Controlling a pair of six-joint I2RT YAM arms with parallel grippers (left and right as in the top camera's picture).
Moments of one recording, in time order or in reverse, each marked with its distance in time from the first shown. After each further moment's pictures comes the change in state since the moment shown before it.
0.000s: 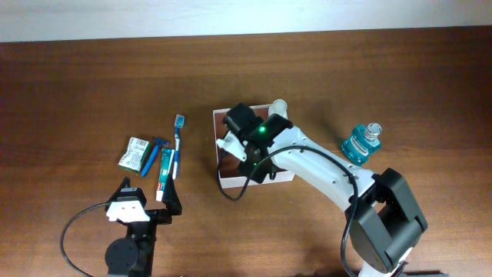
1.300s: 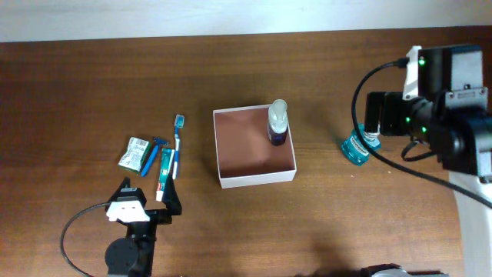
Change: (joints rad) left arm 0.000 0.000 0.000 0.000 0.000 0.000; right arm -0.610 -0.515 0.398 -0.455 0.188 0.426
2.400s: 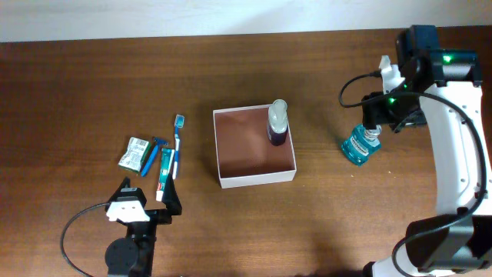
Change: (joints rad) left arm 0.000 0.000 0.000 0.000 0.000 0.000; right arm -0.169 0.349 -0.040 -0.080 -0.181 -0.202
